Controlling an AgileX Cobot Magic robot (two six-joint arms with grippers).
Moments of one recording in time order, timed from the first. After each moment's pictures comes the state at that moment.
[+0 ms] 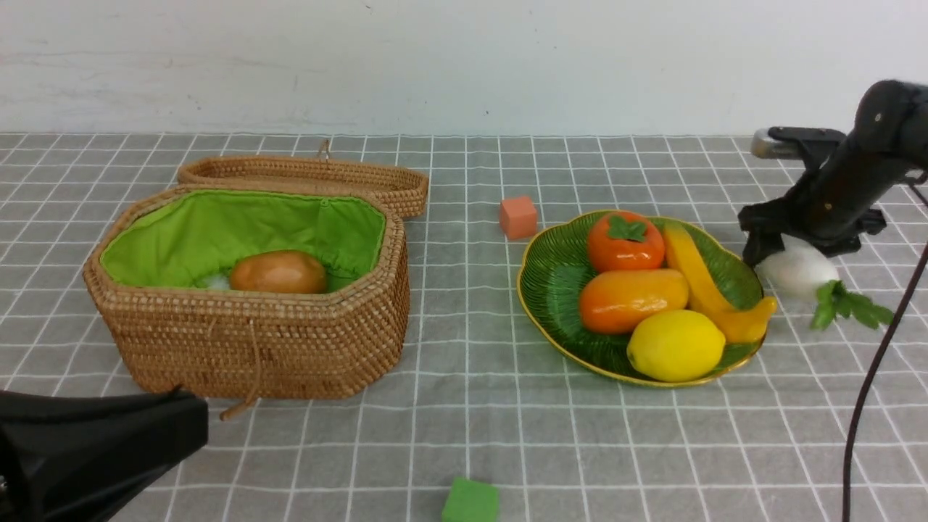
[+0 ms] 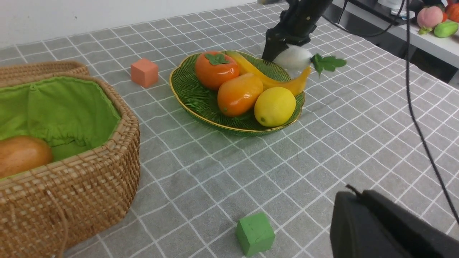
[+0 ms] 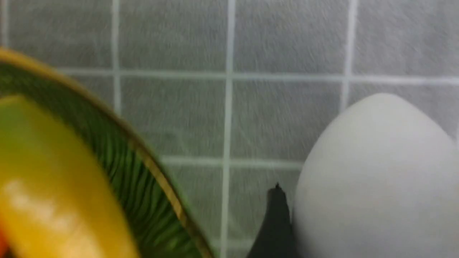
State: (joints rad) right arm -0.10 2.31 -2.08 0.18 1.03 -0.17; left arm -0.76 0.52 -0.62 0.03 0.45 -0.20
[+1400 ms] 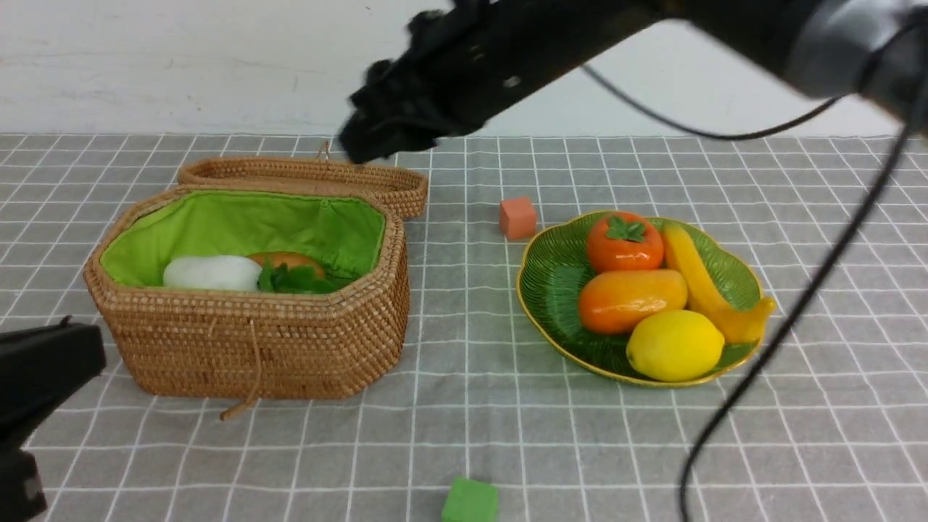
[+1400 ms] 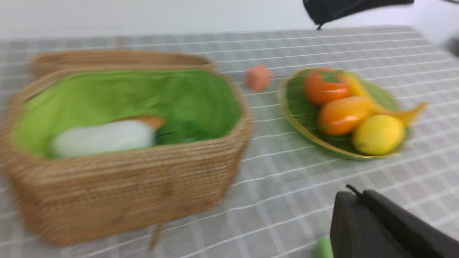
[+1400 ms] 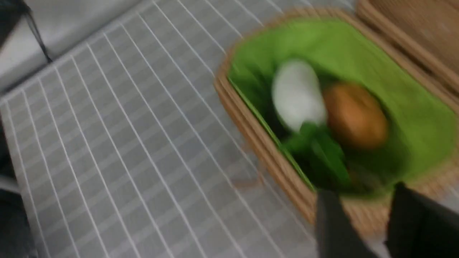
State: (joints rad) right arm 0.54 1.92 -2.12 0.53 1.14 -0.34; left arm -0.76 0.52 -0.65 0.43 0.53 -0.65
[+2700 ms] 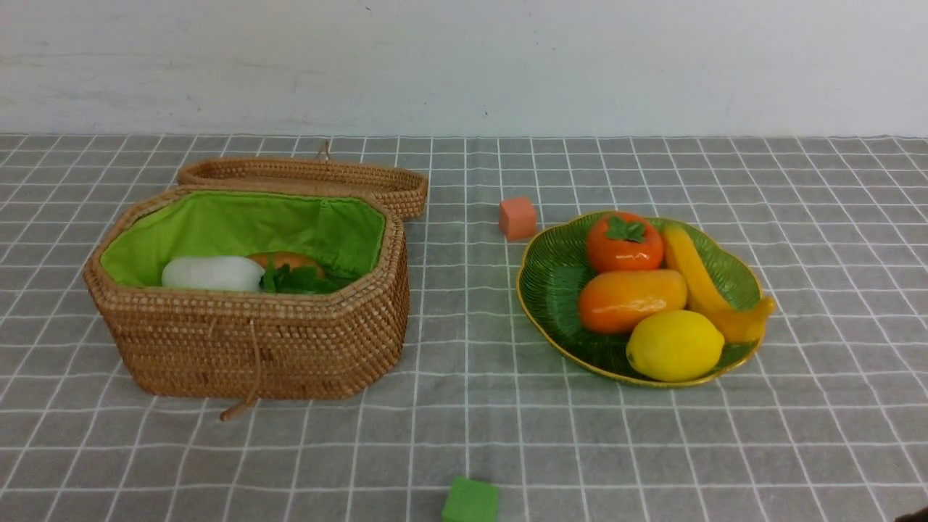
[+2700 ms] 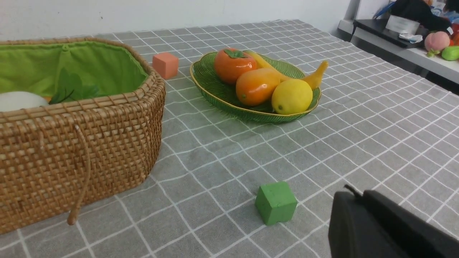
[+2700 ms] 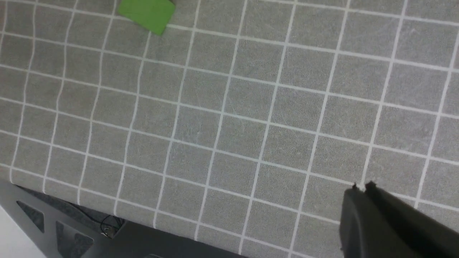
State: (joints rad) right arm 0.49 0.85 -0.88 0.17 1.19 0.27; left arm -0.76 0.12 -0.26 0.13 0.37 -0.31
